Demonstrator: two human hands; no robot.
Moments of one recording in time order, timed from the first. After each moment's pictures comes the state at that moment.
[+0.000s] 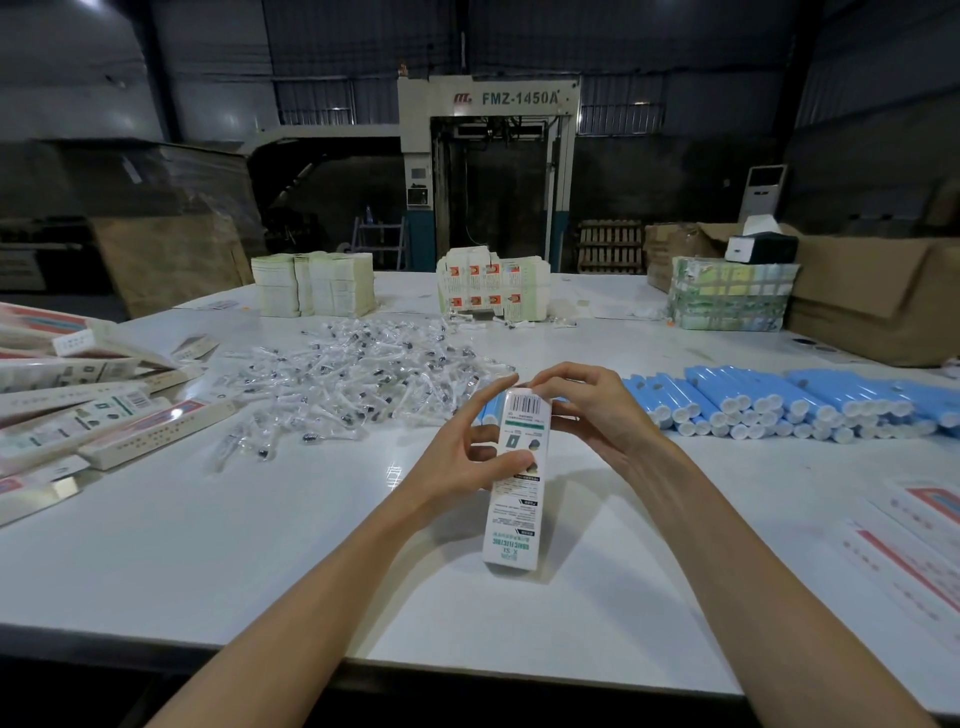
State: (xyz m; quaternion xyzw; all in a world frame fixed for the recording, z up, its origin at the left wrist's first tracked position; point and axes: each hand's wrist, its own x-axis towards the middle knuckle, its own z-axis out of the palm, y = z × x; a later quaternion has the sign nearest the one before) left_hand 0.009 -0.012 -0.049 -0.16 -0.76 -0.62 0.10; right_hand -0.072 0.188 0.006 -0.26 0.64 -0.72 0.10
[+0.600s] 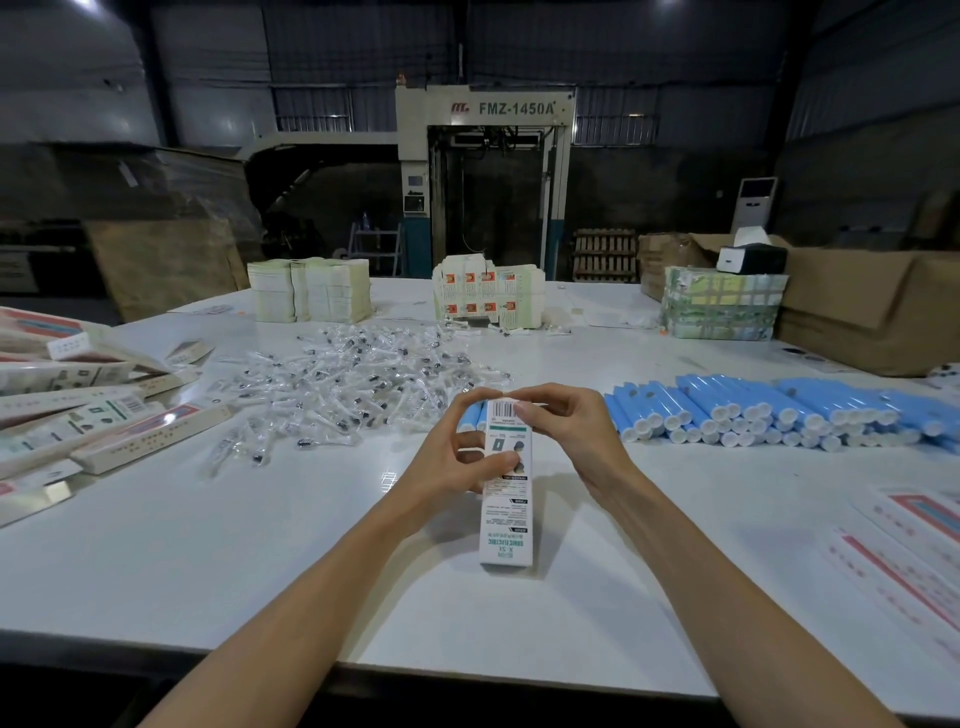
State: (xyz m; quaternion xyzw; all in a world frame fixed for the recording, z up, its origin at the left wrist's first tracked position) left_hand 0.008 -0.015 -0.052 -0.14 -0.74 -0.65 0.11; right_hand -0.059 0.176 -0.015 -0.30 0.67 -0.68 -0.02
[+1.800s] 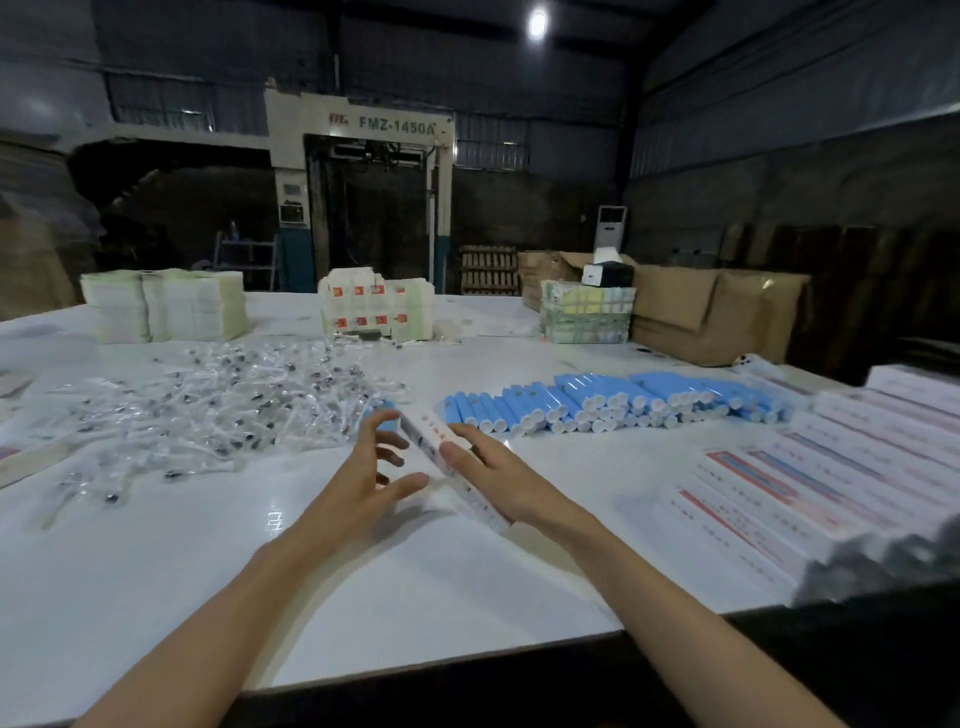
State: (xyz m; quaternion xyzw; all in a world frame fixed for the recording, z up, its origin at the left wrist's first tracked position) left_hand -0.003 -0.014 -0.073 -0.19 -0.83 -0.49 0.17; right_hand -0.001 0.221 -0.027 -0.25 0.85 -0.47 0.03
